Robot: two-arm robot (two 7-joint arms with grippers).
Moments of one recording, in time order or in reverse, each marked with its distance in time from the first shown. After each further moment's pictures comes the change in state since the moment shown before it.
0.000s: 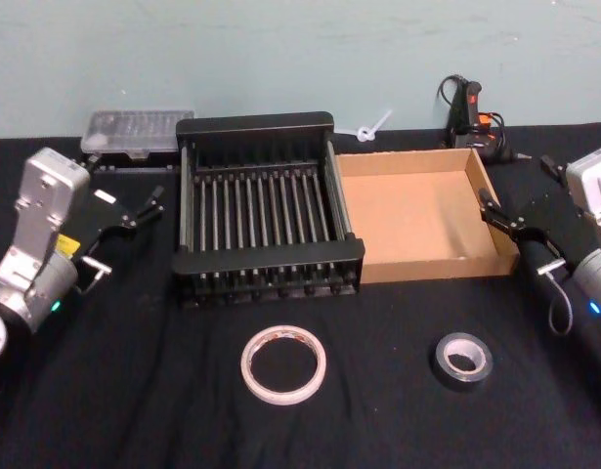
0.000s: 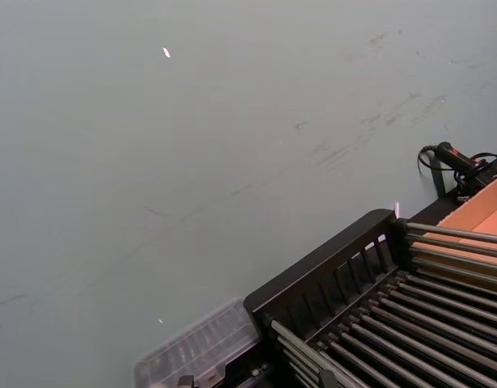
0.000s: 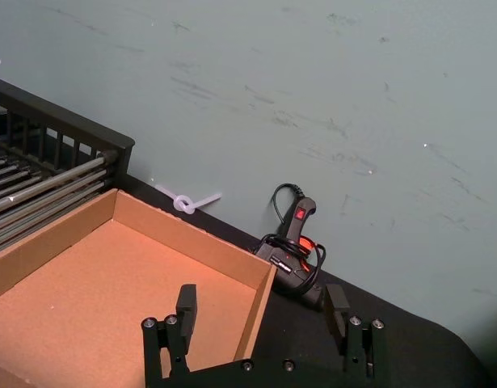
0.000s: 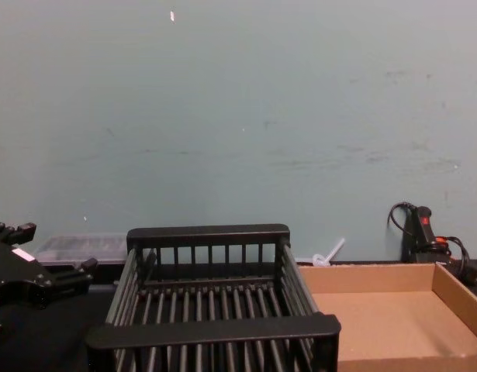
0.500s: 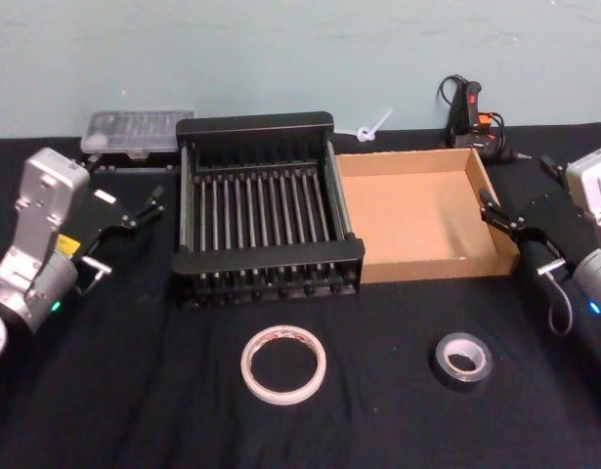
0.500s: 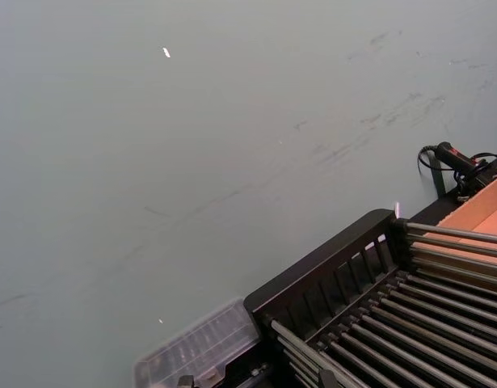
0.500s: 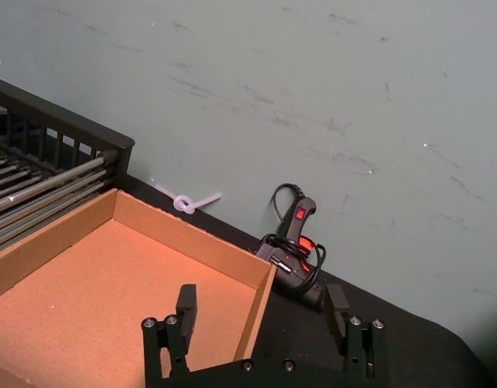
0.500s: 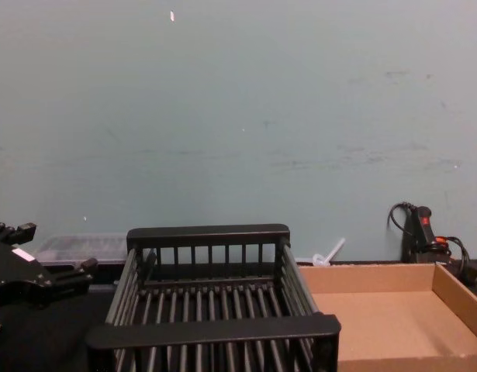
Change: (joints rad) left arm 0.000 0.000 0.000 0.000 0.000 0.000 0.000; right arm 0.000 0.000 0.000 0.000 0.000 0.000 0.000
